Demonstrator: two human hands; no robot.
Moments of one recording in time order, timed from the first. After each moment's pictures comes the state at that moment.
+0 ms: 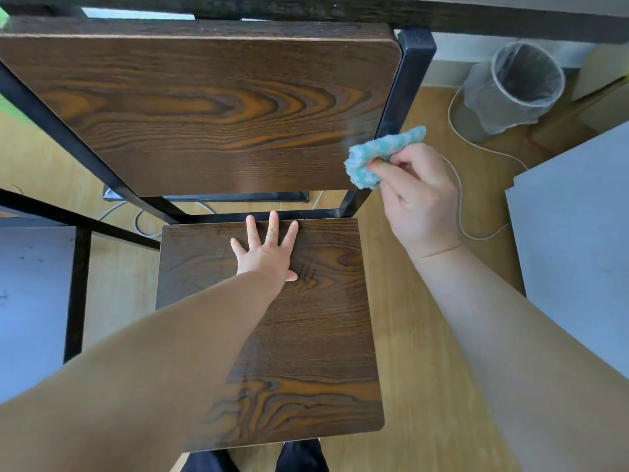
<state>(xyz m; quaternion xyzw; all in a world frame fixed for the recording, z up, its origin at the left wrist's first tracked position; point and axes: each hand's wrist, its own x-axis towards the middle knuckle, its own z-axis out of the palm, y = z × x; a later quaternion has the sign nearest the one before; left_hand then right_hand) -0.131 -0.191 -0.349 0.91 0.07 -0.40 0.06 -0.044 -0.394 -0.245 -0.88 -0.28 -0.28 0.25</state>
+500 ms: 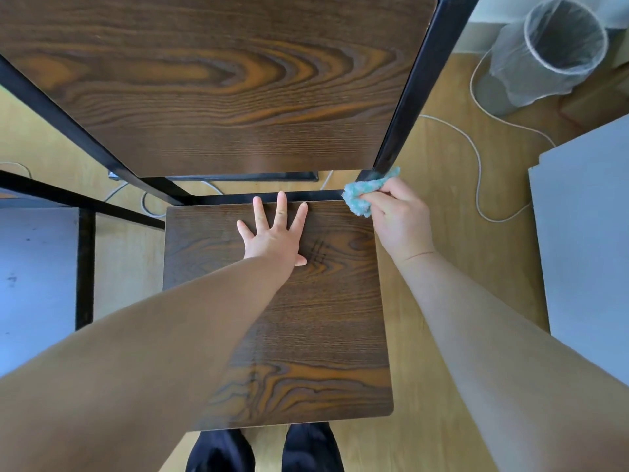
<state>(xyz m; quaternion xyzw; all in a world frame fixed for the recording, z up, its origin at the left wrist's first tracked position) -0.131 -0.193 -0.354 0.91 0.07 -0.40 0.04 -0.068 -0.394 -0.343 -0.94 -0.20 -0.07 0.26</state>
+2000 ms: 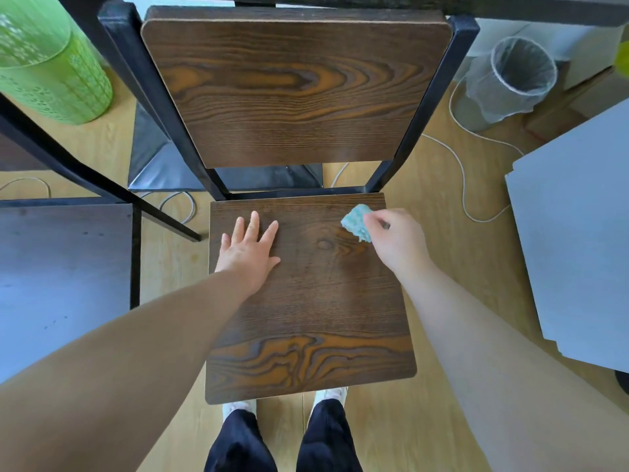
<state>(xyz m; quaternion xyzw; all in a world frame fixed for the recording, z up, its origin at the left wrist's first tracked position) -0.216 -0.091 -0.336 0.94 0.05 -0.32 0.07 -0.152 -0.343 -0.276 -0.93 0.07 0.17 0.30</state>
